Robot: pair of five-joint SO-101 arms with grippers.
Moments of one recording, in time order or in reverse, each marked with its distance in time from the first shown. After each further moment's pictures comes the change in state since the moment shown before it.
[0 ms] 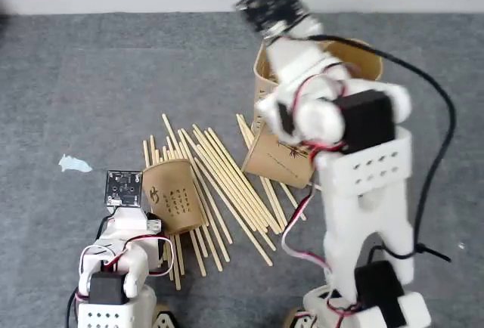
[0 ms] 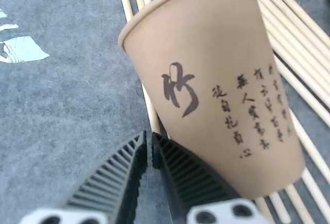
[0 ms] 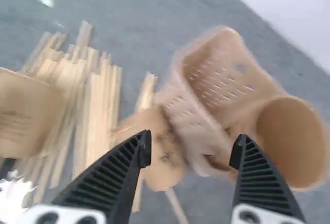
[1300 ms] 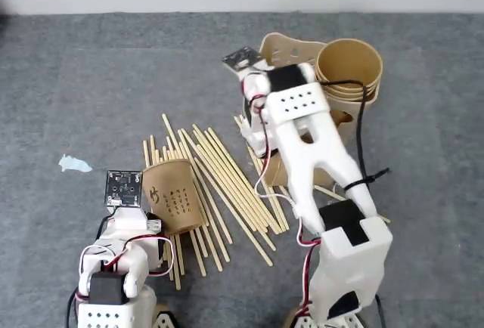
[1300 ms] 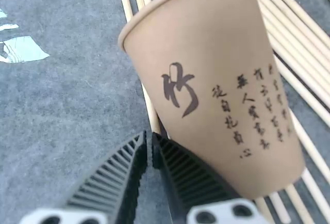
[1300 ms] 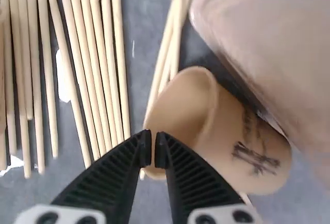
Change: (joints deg) left arm 0.0 0.0 0.0 0.0 0.0; right arm 4.9 27.9 13.1 -3.5 -4.3
